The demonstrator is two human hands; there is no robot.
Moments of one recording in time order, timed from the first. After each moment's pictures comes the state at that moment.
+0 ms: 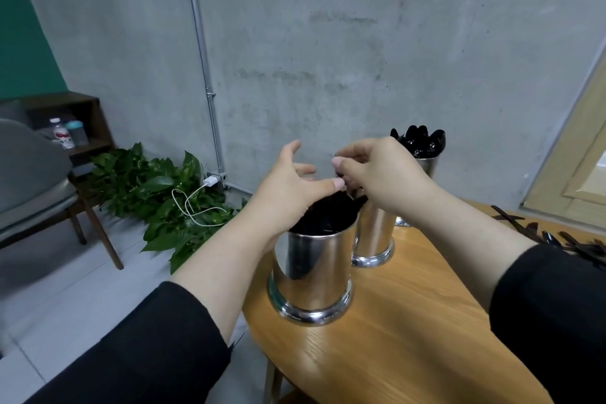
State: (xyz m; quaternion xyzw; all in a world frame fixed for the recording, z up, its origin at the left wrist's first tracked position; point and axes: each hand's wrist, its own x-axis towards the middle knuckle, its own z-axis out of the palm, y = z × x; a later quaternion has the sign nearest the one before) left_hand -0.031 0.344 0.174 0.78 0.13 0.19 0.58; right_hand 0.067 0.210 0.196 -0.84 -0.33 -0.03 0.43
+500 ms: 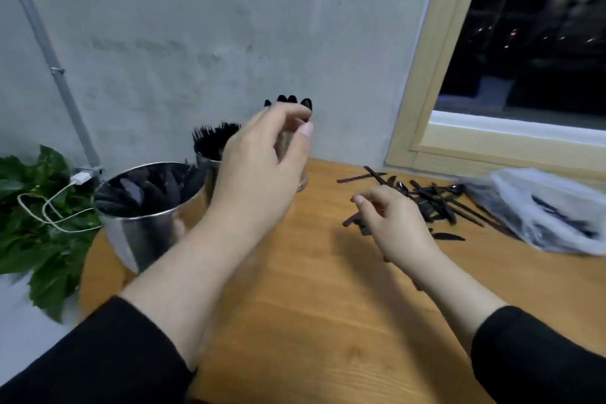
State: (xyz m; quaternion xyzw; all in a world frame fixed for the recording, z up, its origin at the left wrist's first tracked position) left_hand 0.005 0.184 0.170 0.81 -0.07 0.40 0.42; right_hand 0.082 -0.019 0.091 -0.90 -0.17 -0.13 0.37
